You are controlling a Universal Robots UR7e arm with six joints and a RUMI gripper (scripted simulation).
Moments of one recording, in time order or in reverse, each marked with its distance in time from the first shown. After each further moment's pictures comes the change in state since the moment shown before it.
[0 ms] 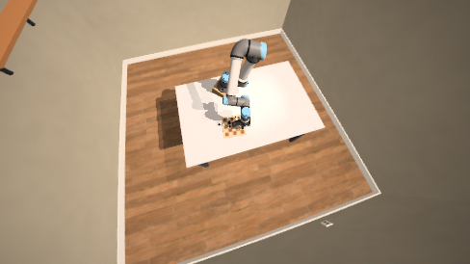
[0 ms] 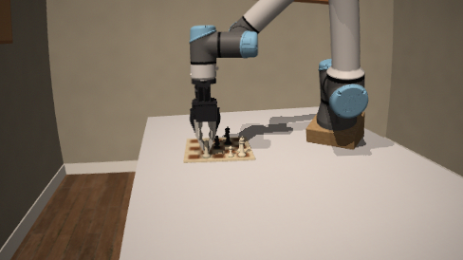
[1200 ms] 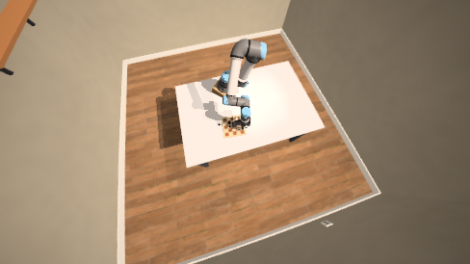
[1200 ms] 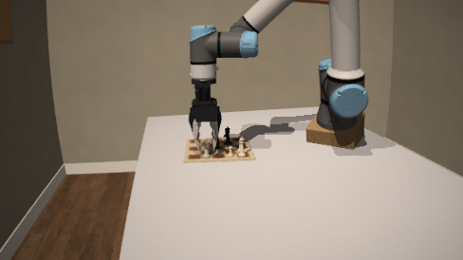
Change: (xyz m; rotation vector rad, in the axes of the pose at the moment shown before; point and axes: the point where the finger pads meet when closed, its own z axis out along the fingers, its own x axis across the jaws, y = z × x) arm 0.000 0.000 0.000 0.000 0.000 0.000
